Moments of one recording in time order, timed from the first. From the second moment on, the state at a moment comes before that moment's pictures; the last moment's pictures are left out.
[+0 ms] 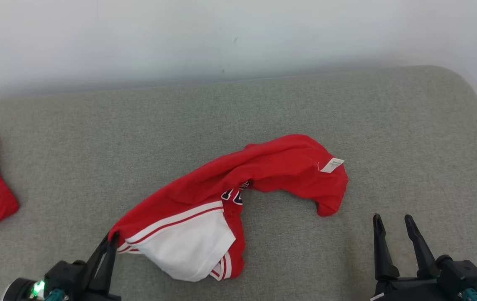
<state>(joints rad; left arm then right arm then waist) -0.09 0.36 -0.24 0.17 -0.29 -0.08 -0.14 0.00 -0.05 -0.02 0.16 0.22 0.13 -0.26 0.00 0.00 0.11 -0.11</state>
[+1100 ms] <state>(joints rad) -0.05 0.11 -0.30 0.48 -0.36 -0.11 -0.26 0.02 -0.05 0.00 0.18 0.19 0.13 -0.26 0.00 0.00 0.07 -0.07</state>
